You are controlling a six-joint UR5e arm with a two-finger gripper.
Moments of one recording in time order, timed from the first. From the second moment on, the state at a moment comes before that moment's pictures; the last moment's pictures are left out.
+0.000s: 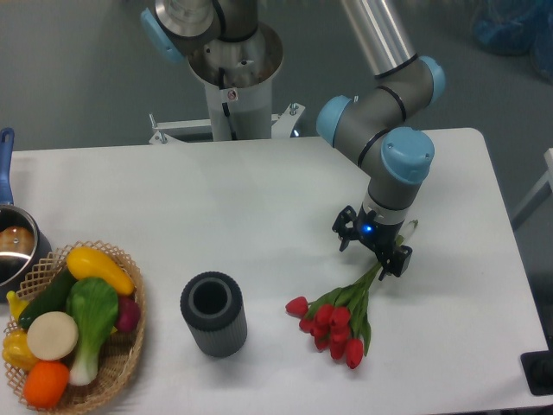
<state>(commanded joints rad) 2.71 -2.03 -1.81 -0.78 1.38 1.45</state>
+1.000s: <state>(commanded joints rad) 2.71 -2.07 -1.76 -0.78 1.38 1.45</state>
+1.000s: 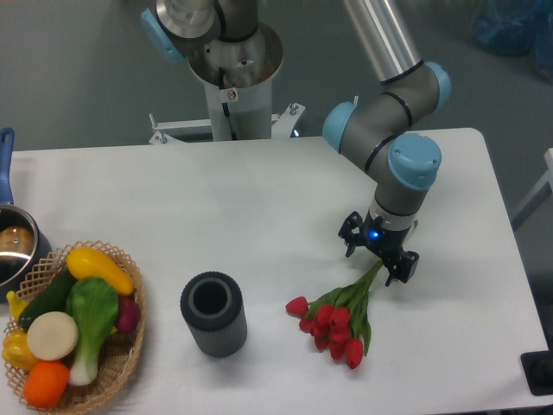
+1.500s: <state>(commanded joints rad) 2.70 -2.08 -1.75 -0.78 1.38 1.45</state>
